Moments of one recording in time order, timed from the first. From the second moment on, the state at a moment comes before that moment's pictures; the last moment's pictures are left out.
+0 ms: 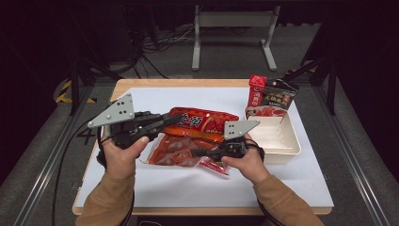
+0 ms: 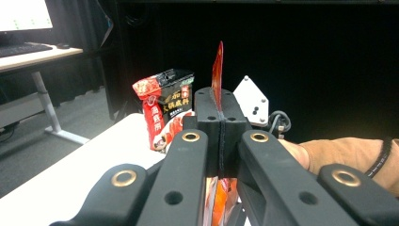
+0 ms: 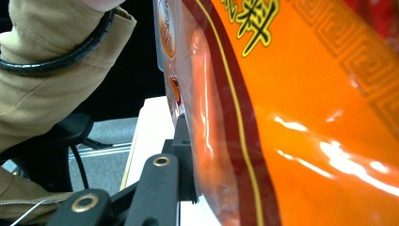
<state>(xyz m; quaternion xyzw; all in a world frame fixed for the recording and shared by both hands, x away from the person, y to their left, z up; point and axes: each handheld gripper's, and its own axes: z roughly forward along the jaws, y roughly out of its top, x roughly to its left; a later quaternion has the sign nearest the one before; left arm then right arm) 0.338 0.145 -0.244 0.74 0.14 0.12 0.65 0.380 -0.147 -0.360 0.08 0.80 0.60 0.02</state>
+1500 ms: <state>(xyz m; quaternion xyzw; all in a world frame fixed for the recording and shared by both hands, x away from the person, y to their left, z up) 0.370 0.212 -0.341 0.78 0.31 0.16 0.52 0.386 -0.236 -0.283 0.19 0.84 0.50 0.09</state>
